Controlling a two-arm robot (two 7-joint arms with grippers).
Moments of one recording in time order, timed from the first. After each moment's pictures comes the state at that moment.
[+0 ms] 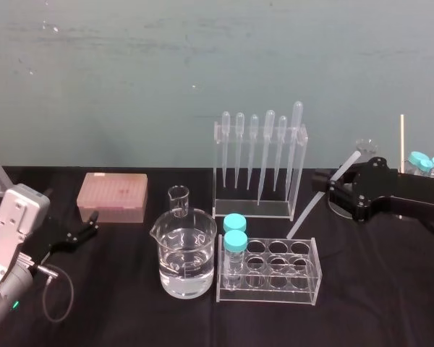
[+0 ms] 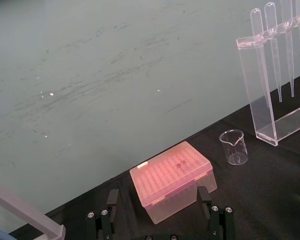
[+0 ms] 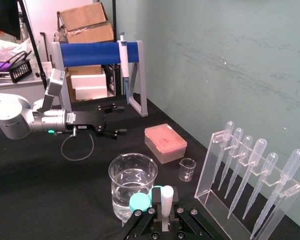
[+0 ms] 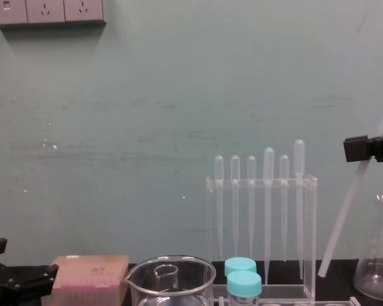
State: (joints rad) left arm -0.20 0.60 0.45 -1.41 -0.25 -0.12 0.03; right arm 0.38 0.84 -0.37 -1.71 0.68 0.26 0.72
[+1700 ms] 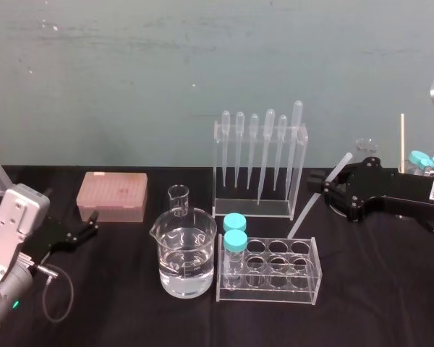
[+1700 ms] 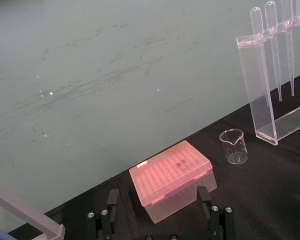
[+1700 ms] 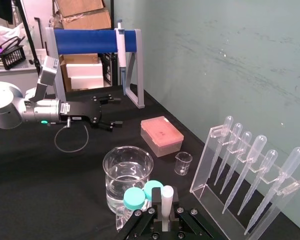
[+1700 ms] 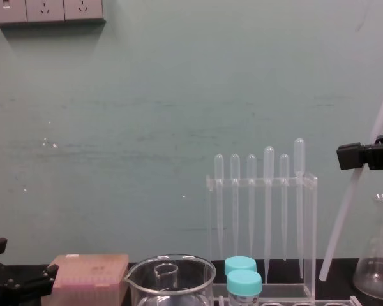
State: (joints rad) left arm -0.20 0.60 0.45 -1.41 -0.25 -0.12 0.03; right arm 0.45 0.88 -0.47 -1.71 0.69 0.25 0.67
